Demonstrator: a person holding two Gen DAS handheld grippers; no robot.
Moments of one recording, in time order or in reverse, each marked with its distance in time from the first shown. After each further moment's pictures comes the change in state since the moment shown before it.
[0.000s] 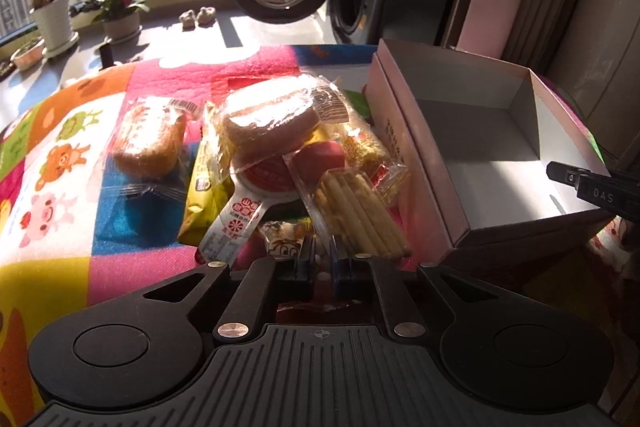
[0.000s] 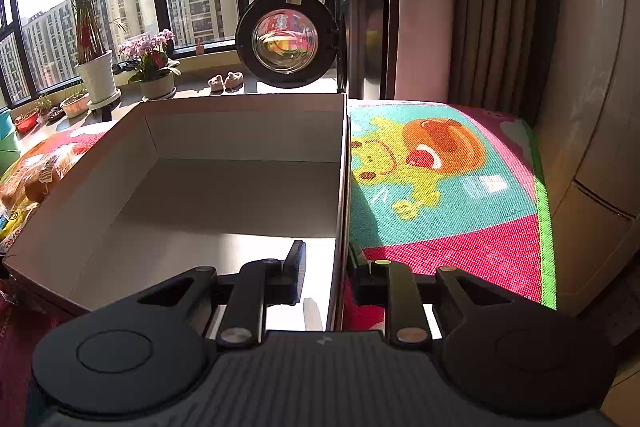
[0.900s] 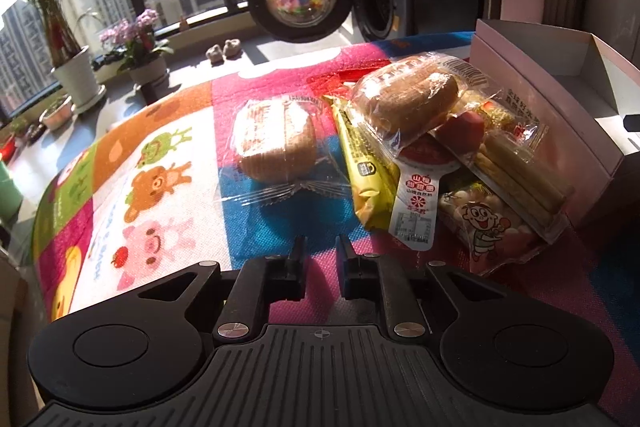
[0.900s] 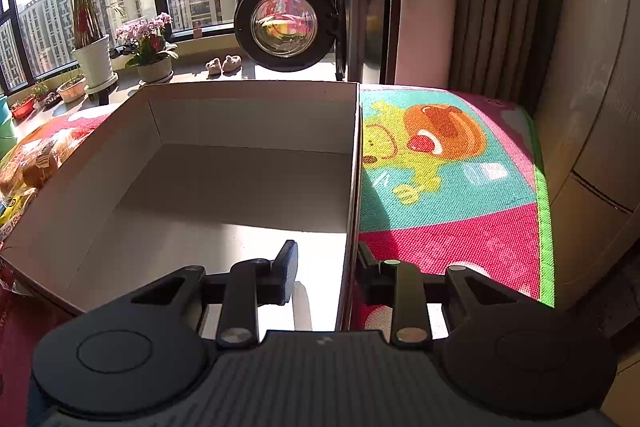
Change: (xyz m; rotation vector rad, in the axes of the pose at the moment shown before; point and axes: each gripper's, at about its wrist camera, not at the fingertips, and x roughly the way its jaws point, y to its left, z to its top) left arm 0.001 0.071 -0.022 0.216 -0.068 0.155; right arm 0.004 0.001 0.000 -0.010 0.053 -0.013
